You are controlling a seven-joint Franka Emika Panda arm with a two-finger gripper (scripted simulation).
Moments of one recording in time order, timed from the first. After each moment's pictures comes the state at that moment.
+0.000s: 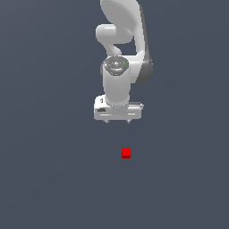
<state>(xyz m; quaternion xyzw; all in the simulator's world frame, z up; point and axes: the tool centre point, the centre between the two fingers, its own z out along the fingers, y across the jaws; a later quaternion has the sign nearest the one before) -0.012 0.015 0.158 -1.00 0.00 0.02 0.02</state>
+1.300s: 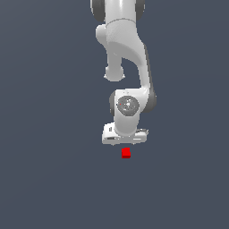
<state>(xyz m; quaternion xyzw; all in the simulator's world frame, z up) 0.055 0.044 0.061 -1.00 -0.02 0.01 0.01</state>
